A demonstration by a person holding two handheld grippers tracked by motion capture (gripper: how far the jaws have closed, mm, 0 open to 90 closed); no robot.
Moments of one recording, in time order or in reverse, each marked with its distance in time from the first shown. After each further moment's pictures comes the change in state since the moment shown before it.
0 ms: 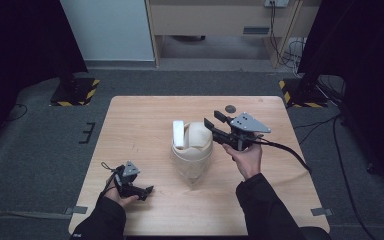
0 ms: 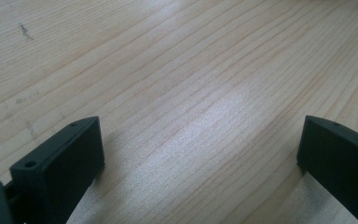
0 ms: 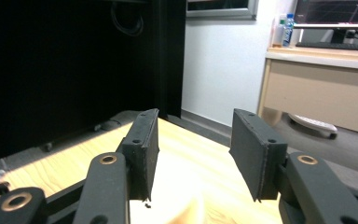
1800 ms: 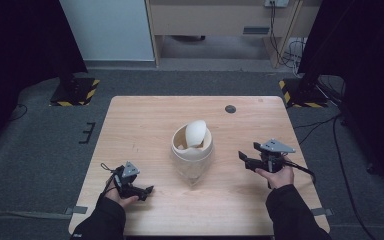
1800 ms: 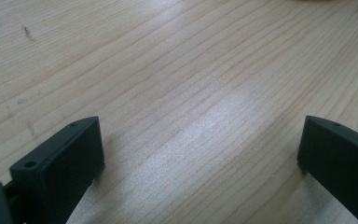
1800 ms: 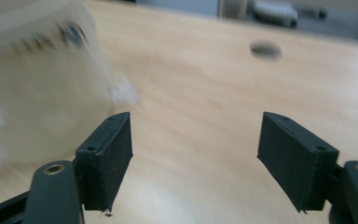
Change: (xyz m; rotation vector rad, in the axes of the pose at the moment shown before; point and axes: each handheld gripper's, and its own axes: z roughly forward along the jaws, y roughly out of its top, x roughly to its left) left arm -0.001 -0.003 0.001 -0.030 0.005 -0.007; right arm -0.071 -0.108 -0.072 0.374 -0.156 0.100
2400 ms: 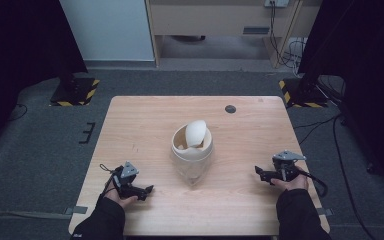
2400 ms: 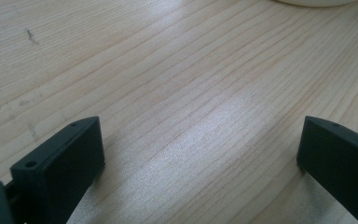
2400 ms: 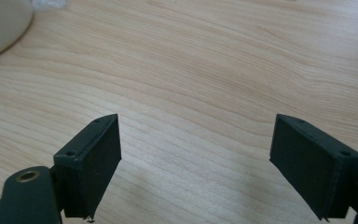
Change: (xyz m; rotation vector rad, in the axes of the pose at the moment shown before) left arm 0.002 -0.002 0.000 -0.018 -0.004 -0.009; right arm -0.041 -0.049 -0.014 0.211 -0.095 0.043
